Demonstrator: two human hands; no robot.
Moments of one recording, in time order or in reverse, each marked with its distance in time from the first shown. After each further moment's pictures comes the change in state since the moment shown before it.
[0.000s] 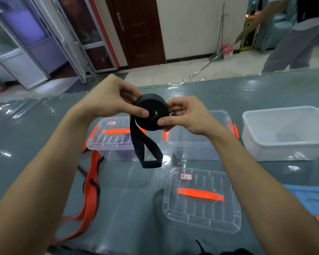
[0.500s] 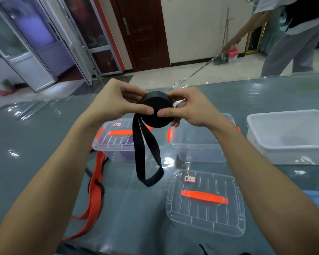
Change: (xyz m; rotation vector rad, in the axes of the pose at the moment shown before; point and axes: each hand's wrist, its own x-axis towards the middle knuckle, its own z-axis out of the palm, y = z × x) left_hand -0.007 -0.009 0.006 -0.087 0.116 0.062; right_hand 0.019 -0.018 -0.002 -0.191 0.007 -0.079
